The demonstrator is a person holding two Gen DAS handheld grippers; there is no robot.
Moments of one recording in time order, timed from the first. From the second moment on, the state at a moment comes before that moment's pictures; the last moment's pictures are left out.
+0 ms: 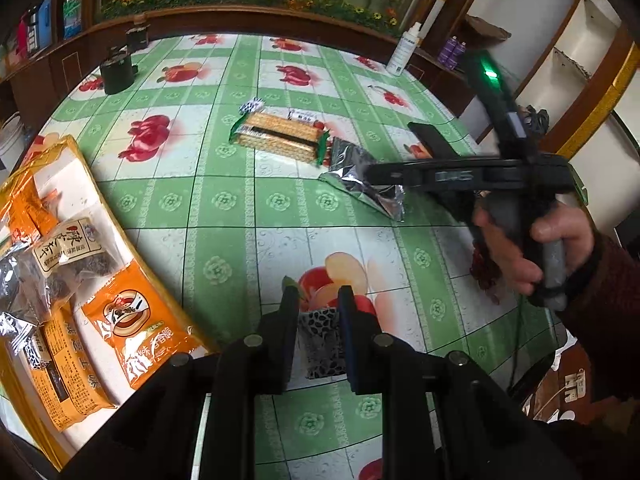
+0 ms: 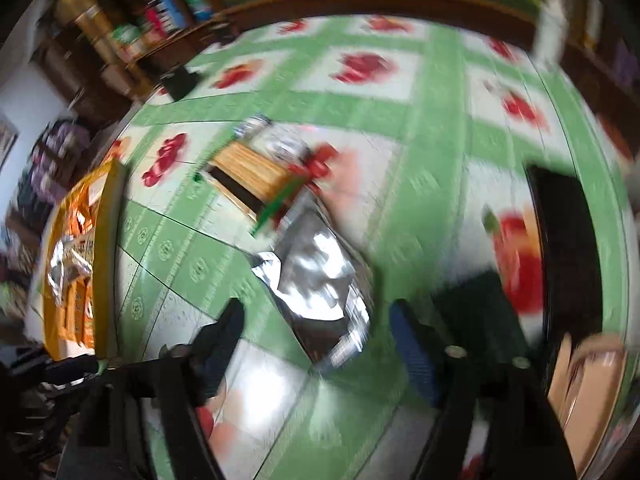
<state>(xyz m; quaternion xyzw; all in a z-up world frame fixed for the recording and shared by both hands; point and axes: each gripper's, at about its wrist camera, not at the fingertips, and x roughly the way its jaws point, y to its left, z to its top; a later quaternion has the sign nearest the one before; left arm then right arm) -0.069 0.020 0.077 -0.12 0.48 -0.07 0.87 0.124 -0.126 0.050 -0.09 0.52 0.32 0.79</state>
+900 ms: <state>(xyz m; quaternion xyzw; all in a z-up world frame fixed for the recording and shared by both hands) -0.070 0.027 0.100 -0.11 0.43 -0.05 0.89 0.073 -0.141 0.039 -0.05 0.54 0.34 0.77</state>
